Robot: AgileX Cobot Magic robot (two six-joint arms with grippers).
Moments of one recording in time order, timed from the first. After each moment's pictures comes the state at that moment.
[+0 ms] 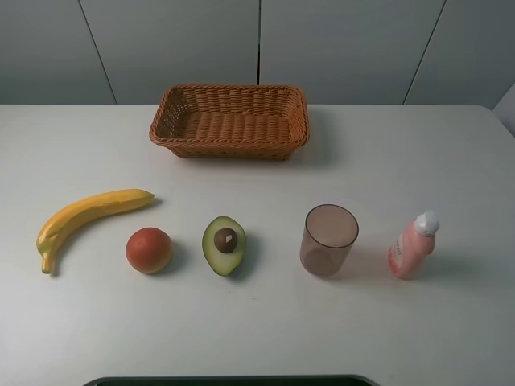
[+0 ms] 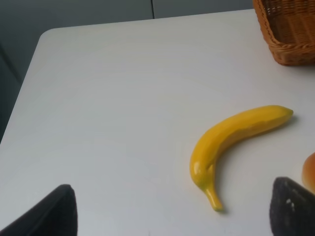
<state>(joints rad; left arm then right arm) -0.21 0.00 -0.51 0.10 1.08 -0.05 -0.08 0.00 -0.51 0.00 1.10 0.00</state>
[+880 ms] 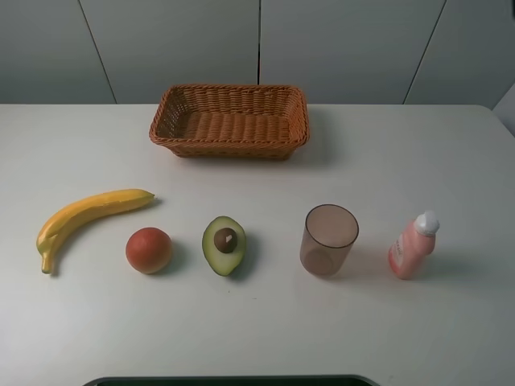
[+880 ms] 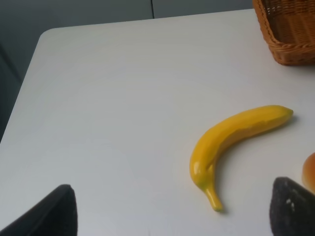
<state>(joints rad) -0.21 0.00 -0.51 0.10 1.08 -0.05 0.14 1.04 -1.16 0.11 1.06 -0.11</state>
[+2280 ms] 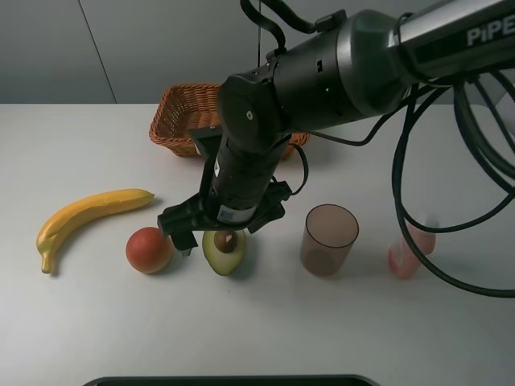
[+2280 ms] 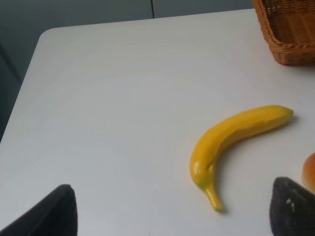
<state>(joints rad) -0.21 0.00 -0.51 0.10 1.08 -0.05 0.92 1.96 -1.17 0.12 0.64 0.37</state>
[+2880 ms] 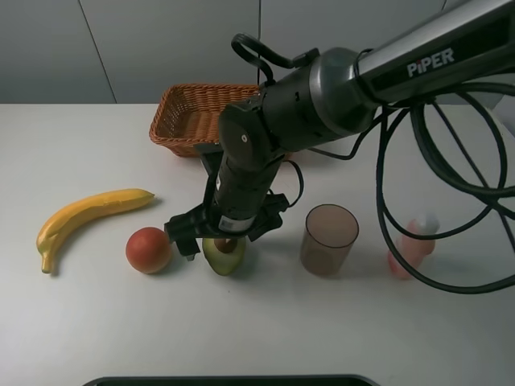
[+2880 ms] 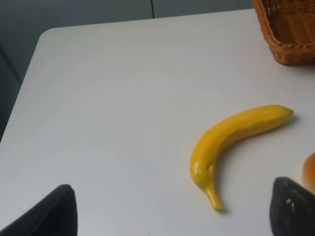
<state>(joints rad) -0.21 0.00 -0.51 0.10 1.08 -0.05 0.90 2.04 -1.17 0.15 0.58 0.36</state>
